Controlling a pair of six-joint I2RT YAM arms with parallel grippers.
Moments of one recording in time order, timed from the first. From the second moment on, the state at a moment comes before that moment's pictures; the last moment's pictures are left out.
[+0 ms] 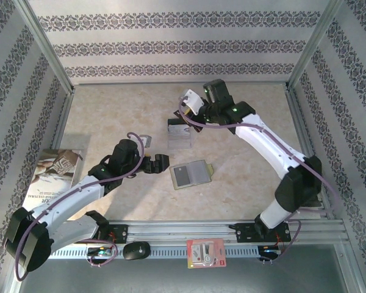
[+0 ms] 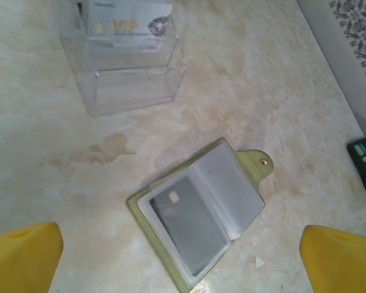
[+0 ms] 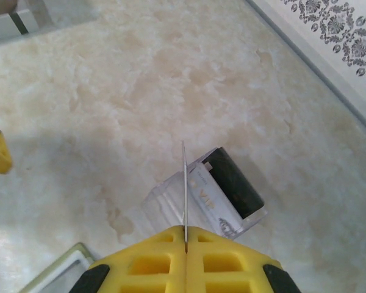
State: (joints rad) left arm -0.55 1.02 0.60 -0.18 0.19 -0.53; right arm 0.53 1.65 1.56 -0.64 -0.33 -0.42
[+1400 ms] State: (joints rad) left arm -0.49 1.05 0.54 -0.26 -0.03 -0.53; right arm 0.60 2.04 1.73 -0.54 -0.02 -1.00
